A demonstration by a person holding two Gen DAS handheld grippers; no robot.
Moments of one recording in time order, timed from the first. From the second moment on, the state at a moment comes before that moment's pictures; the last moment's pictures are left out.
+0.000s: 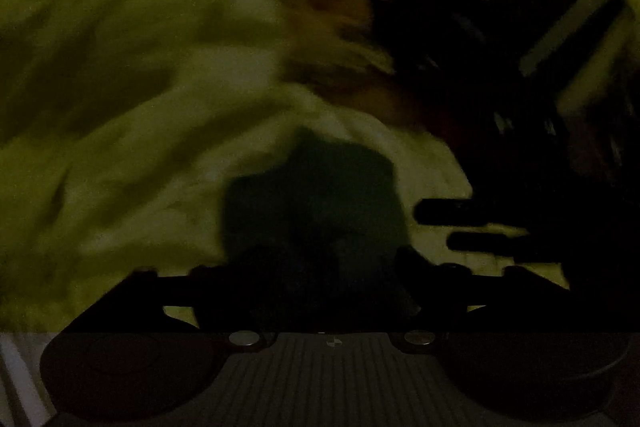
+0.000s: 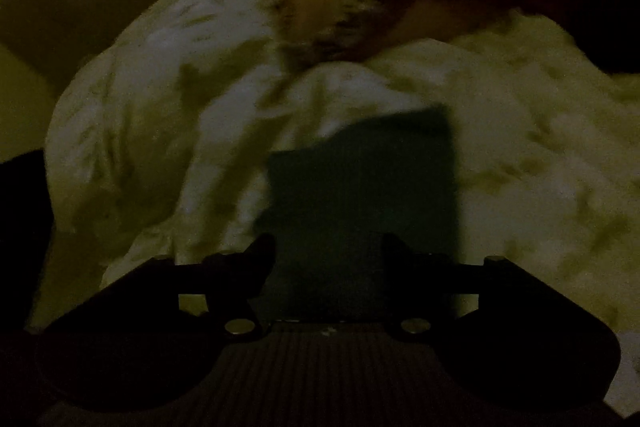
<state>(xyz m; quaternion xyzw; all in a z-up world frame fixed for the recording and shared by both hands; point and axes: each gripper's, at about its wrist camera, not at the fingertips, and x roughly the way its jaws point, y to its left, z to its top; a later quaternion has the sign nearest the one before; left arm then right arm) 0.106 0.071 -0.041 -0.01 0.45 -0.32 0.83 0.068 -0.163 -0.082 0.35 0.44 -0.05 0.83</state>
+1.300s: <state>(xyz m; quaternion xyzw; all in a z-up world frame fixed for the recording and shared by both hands) 0.180 0.135 -0.099 -0.09 0.53 -0.30 0.78 0.020 -0.193 -0.146 0.45 0.47 -0.02 0.76</state>
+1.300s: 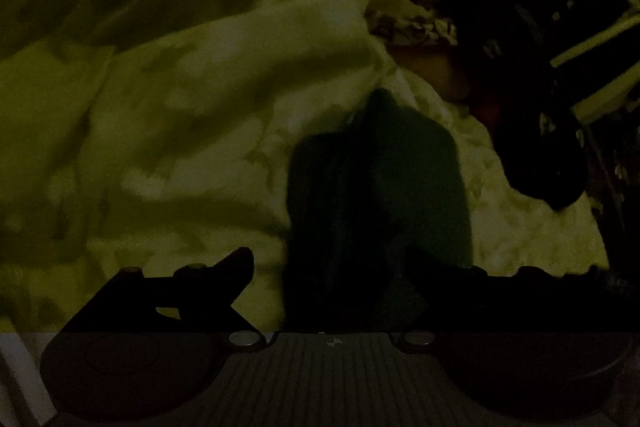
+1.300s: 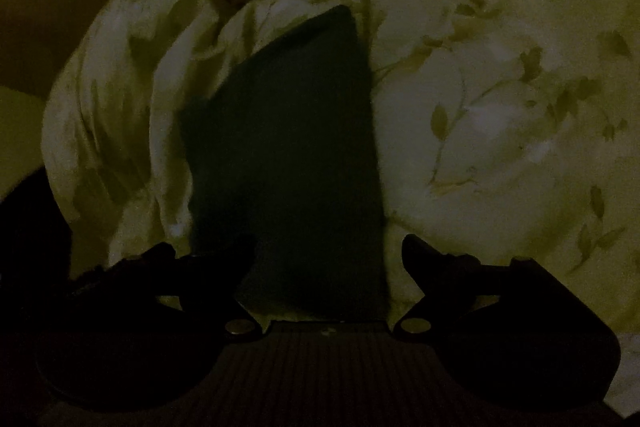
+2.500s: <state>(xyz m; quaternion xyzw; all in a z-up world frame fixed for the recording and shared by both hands) 0.136 0.081 -0.058 -0.12 0.51 -0.35 0.78 0.029 -0.149 -0.093 0.38 0.42 0.02 0.83</state>
